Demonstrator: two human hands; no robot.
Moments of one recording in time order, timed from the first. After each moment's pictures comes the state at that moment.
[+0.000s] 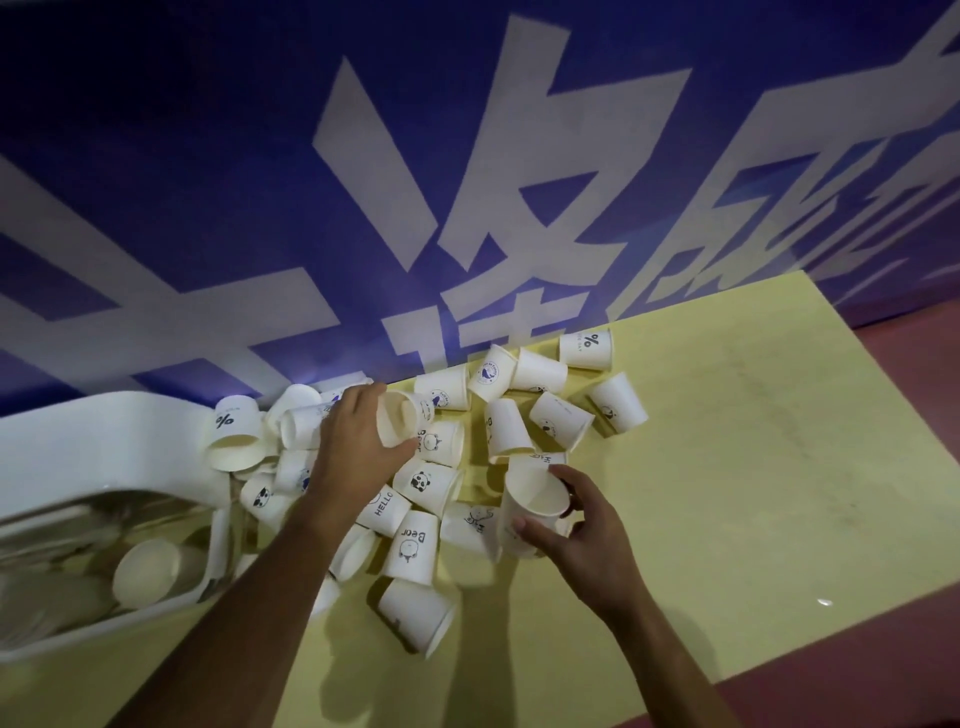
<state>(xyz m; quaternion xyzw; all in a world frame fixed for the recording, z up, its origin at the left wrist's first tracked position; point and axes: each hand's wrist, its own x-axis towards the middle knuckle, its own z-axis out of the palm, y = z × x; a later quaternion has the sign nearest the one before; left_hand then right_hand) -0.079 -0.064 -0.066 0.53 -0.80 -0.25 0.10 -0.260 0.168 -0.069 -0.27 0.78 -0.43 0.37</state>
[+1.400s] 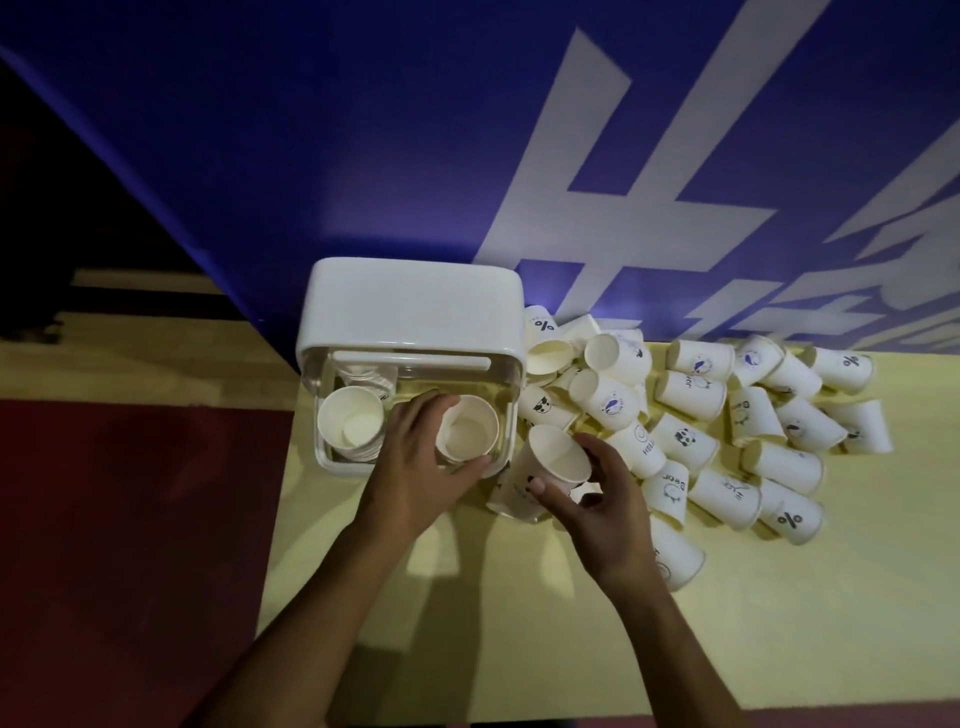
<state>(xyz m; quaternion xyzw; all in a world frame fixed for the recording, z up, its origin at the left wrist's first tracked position) 0.278 -0.048 -0.066 0.50 -0.76 -0.31 0.28 0.080 0.054 -0.038 -0.36 0.74 -0.43 0.37</state>
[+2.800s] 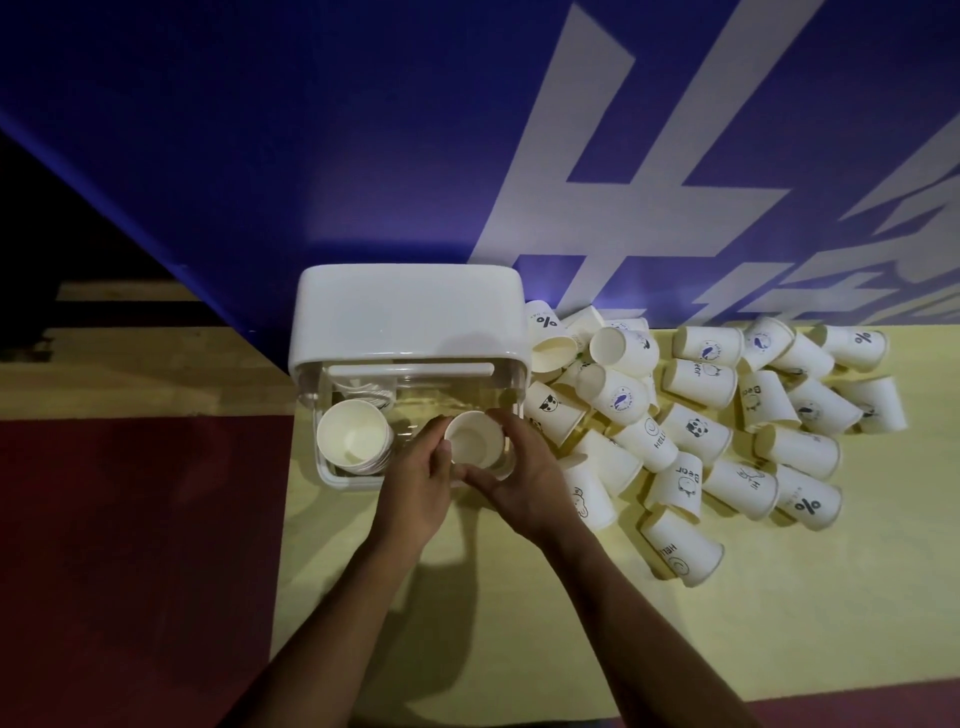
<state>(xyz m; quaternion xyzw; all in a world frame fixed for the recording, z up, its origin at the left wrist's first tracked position) 0.277 -0.055 -0.104 0.57 -0.63 -0.48 0.22 0.123 -0.012 -0.103 -0.54 0.71 -0.31 0.33</state>
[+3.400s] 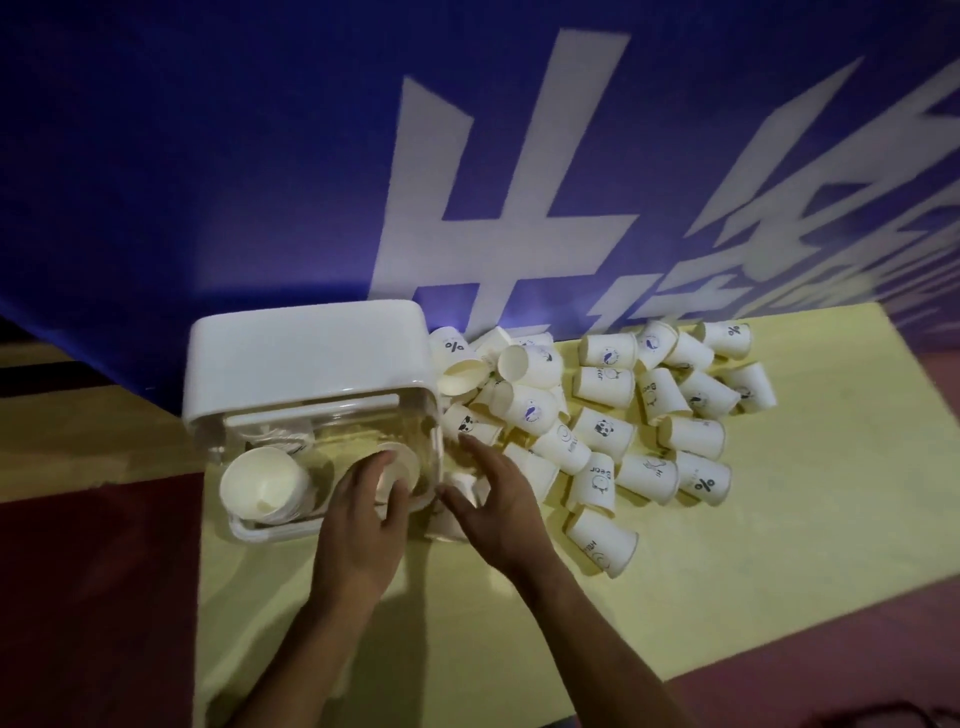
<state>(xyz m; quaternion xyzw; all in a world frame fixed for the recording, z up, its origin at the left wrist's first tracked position) 0.257 -0.029 -0.066 0.58 -0.67 -0.41 0.21 0.089 0.026 -0.072 -0.47 0.76 -0.32 0.30</state>
